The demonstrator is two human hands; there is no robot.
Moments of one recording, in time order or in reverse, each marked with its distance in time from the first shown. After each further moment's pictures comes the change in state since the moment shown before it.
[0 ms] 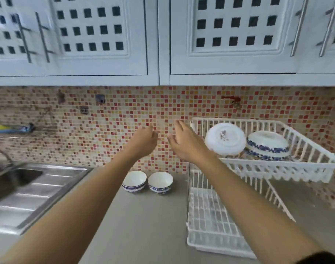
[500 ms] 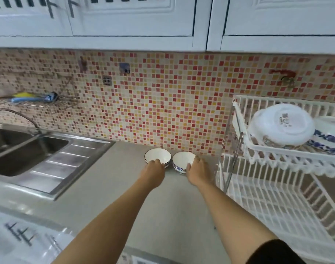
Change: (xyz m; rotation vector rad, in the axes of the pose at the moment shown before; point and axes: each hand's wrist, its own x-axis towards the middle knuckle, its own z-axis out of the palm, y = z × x) left_hand -0.034 -0.156 0.109 0.116 -0.285 -0.263; right_hand 0.001 0.000 0.226 0.037 -0.263 0.473
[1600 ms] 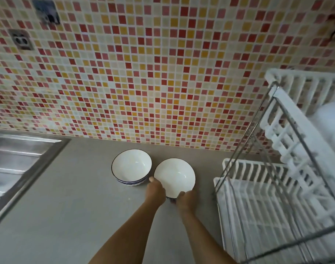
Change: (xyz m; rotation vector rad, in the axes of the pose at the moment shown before) left_hand 0.217 0.010 0.170 -0.284 -0.376 -0.332; right_hand 0.150 0.055 0.186 0.886 -0.057 0.758
